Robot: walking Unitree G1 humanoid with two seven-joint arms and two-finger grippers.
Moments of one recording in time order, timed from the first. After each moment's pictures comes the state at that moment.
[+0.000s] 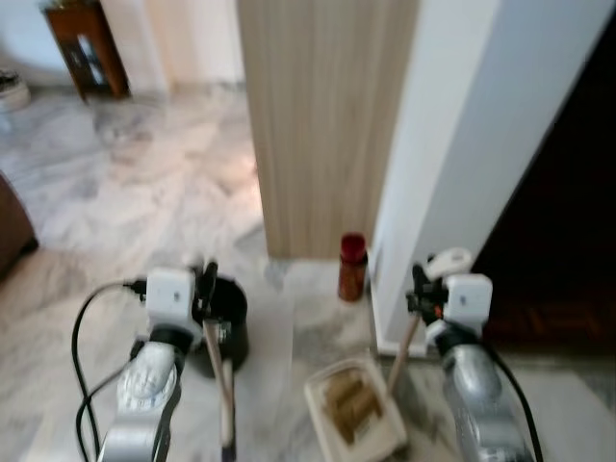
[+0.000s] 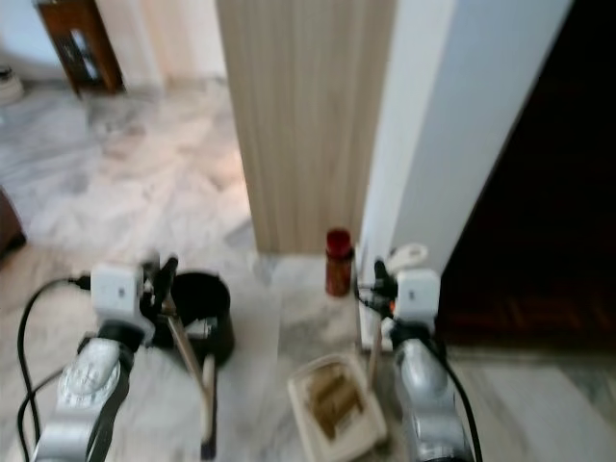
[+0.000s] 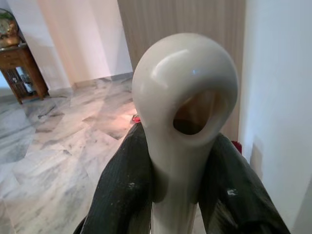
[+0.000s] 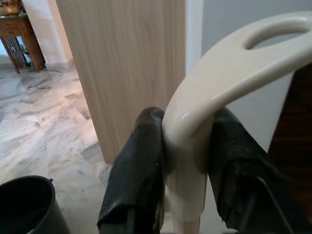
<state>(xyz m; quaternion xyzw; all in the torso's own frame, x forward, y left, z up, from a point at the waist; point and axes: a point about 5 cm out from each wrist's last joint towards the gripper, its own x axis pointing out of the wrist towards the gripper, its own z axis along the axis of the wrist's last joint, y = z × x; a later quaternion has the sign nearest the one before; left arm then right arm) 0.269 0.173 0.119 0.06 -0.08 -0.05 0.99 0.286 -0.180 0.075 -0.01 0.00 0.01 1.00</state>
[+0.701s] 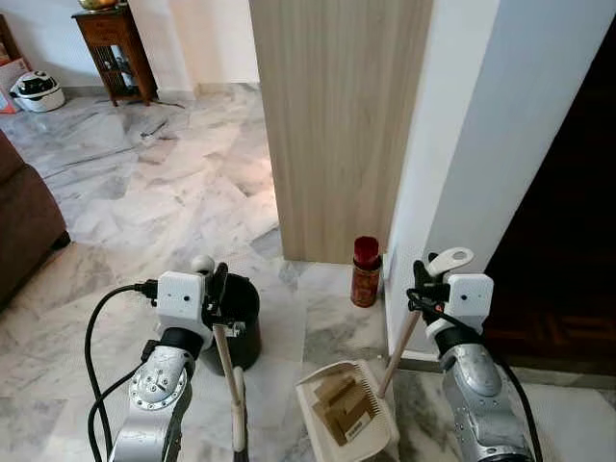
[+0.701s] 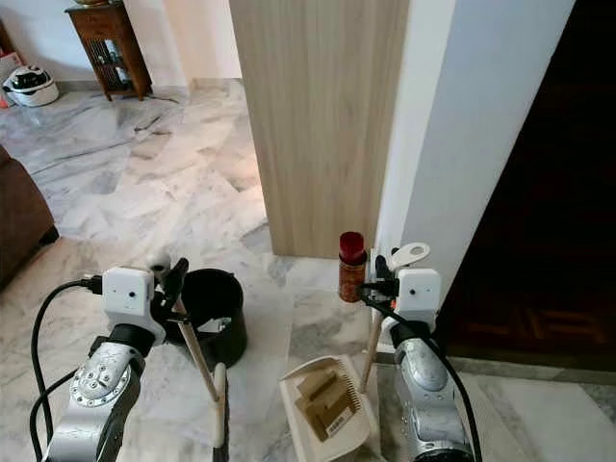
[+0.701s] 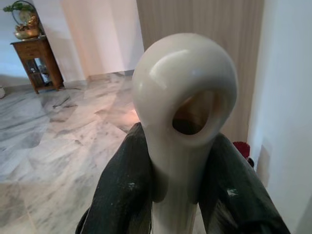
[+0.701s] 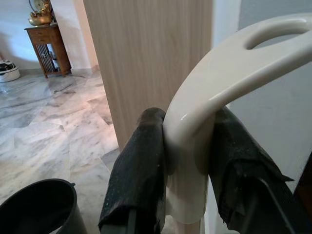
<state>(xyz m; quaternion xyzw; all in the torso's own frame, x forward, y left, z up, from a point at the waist) 0.269 0.167 0.116 0.04 -0.07 -0.05 1.00 0.291 -0.176 0.080 -0.01 -0.01 0.01 1.00</state>
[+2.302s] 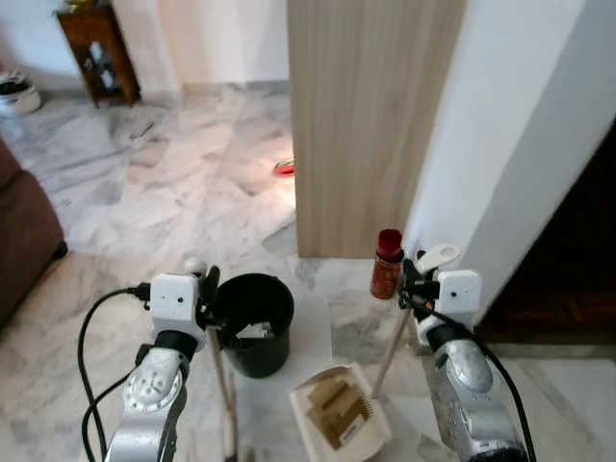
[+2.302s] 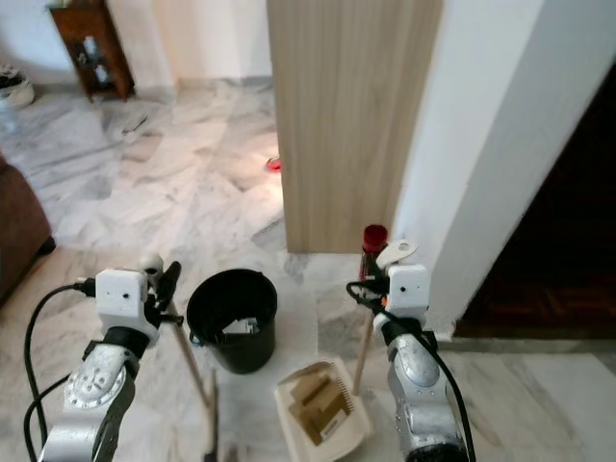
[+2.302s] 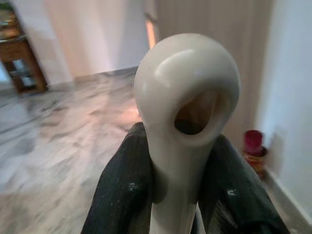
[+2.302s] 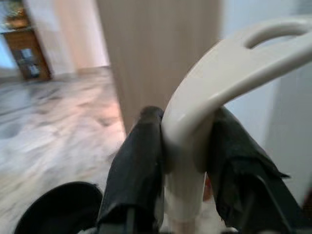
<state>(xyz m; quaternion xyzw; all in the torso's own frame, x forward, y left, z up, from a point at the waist) 0.268 0.173 0.114 0.05 -0.06 -0.03 1.00 0.293 -0.172 0.078 0.00 -0.01 0.03 1.00</state>
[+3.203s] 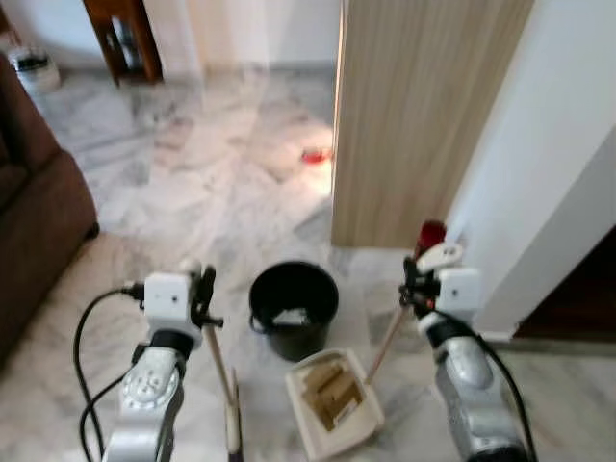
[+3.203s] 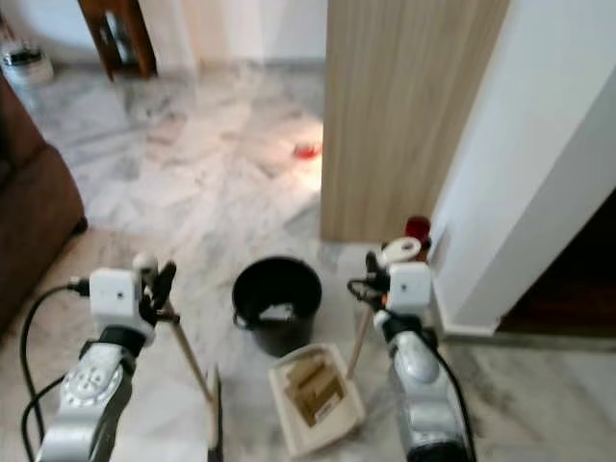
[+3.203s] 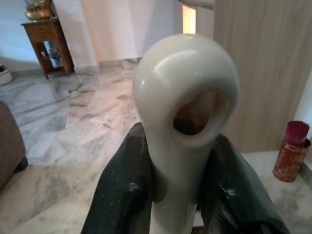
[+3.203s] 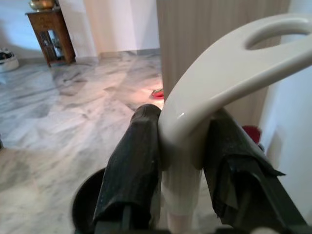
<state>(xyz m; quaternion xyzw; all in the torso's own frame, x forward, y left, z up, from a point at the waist) 0.268 0.167 0.114 0.03 -0.06 -0.04 1.00 0.293 -0.175 0.075 0.00 0.00 0.02 1.00</state>
